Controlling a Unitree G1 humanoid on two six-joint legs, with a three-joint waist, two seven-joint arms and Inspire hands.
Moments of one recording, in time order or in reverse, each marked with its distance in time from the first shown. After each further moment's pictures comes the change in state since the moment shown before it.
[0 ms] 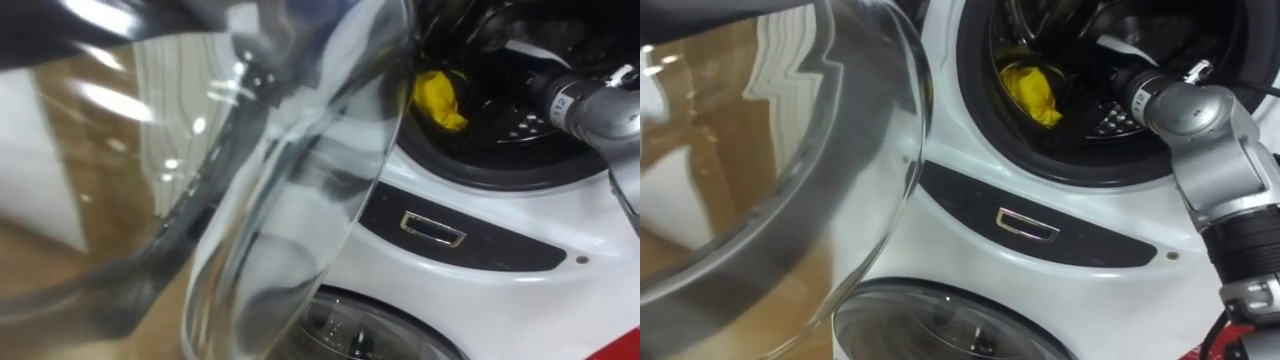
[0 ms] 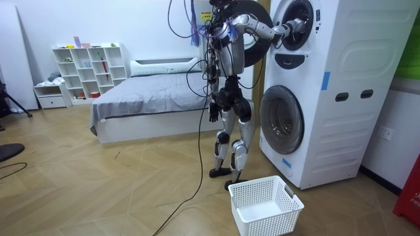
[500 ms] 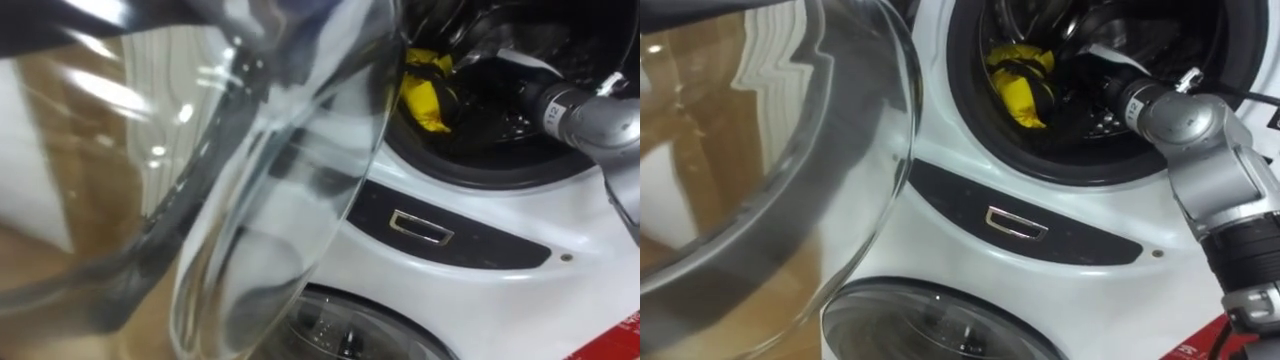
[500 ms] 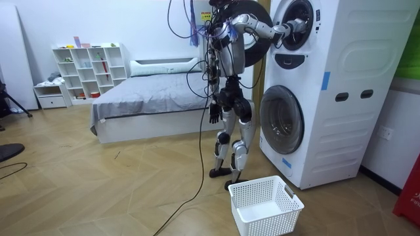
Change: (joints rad) left arm -0.003 0.011 -0.058 0.038 0.020 -0.016 0.000; right arm 0.027 -0.010 0.003 -0.004 0.042 -0.028 -0.033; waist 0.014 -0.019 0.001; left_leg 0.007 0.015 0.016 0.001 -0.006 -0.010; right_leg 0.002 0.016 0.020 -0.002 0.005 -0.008
